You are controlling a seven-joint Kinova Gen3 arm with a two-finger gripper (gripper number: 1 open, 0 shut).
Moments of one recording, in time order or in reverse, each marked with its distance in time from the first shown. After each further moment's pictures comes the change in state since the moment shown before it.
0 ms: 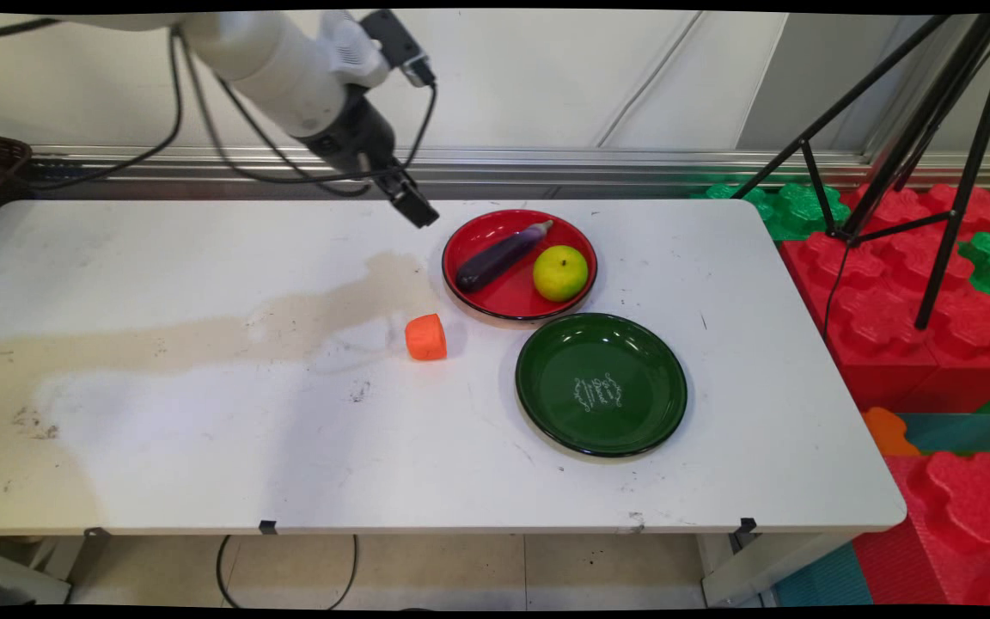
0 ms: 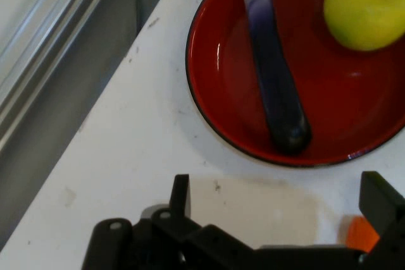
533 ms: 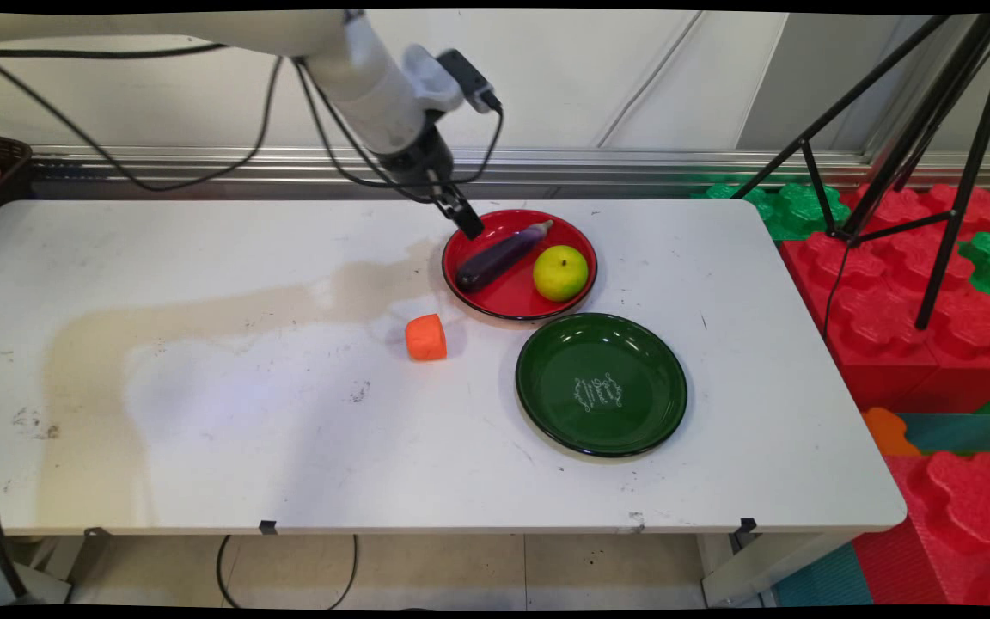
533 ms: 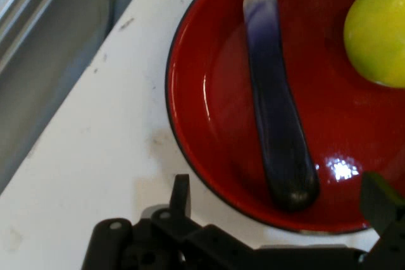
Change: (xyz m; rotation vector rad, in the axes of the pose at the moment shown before) arm 0.043 -0.006 0.091 -0.050 -0.083 -0.056
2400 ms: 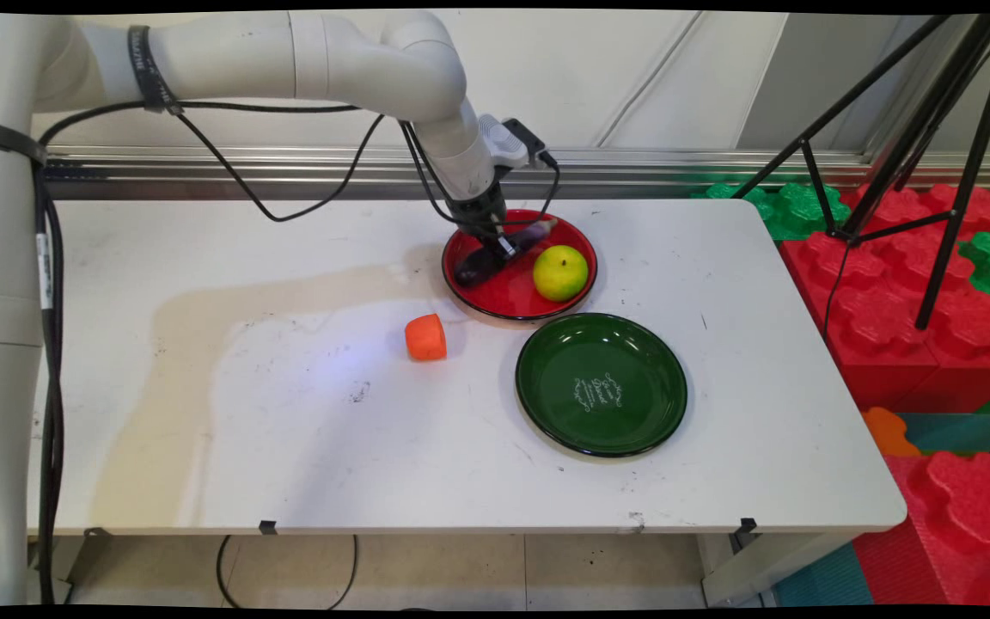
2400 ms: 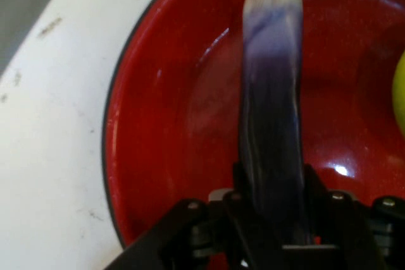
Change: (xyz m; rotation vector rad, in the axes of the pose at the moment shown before) arm 0.041 0.014 0.127 -0.027 -0.110 -0.053
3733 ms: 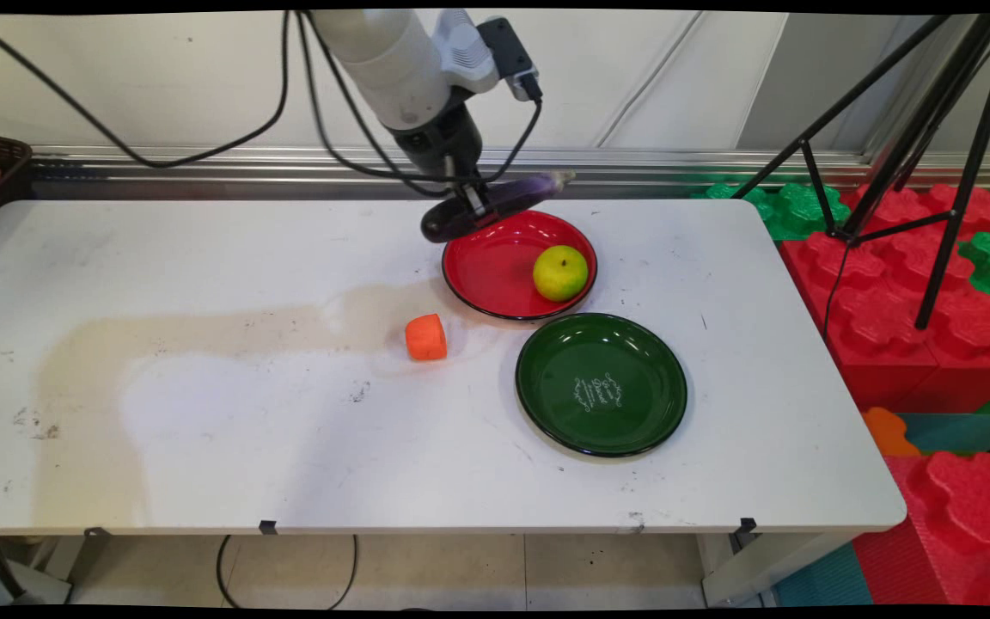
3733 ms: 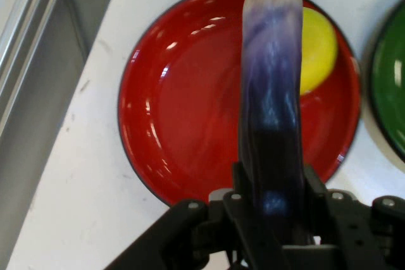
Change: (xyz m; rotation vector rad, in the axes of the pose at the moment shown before) arm -0.040 0.044 -0.190 0.021 0.124 0.283
